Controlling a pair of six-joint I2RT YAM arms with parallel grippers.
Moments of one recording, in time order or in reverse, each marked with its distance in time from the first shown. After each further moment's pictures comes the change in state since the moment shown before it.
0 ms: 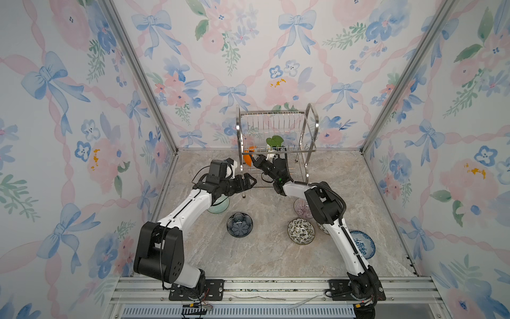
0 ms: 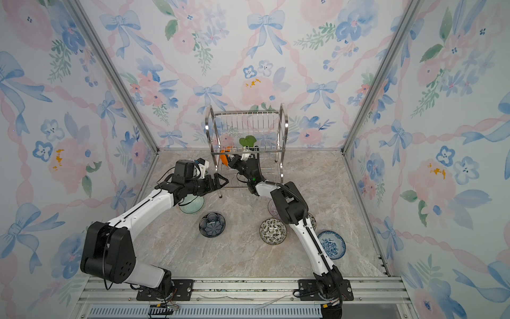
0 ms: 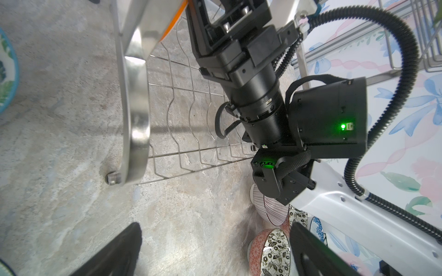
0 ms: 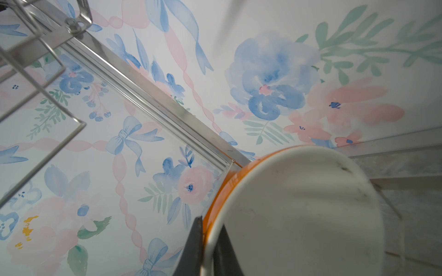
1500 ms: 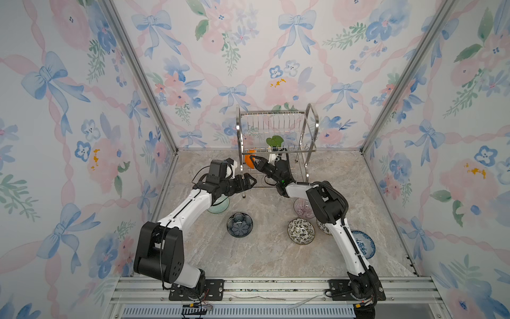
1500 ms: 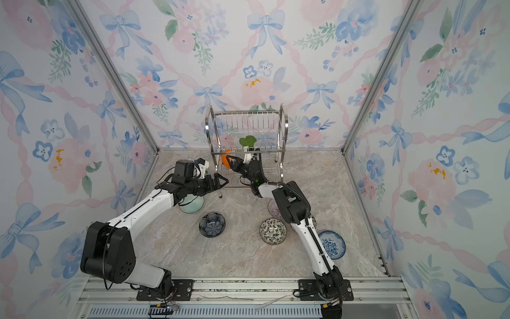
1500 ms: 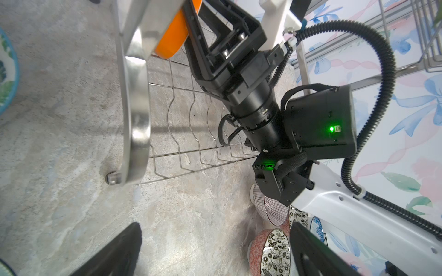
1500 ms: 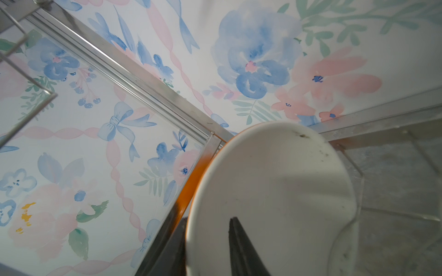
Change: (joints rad) left arm 0.000 0.000 0.000 0.000 0.000 0.000; right arm -0.019 -0.034 -0.100 -0.006 -0.064 0.006
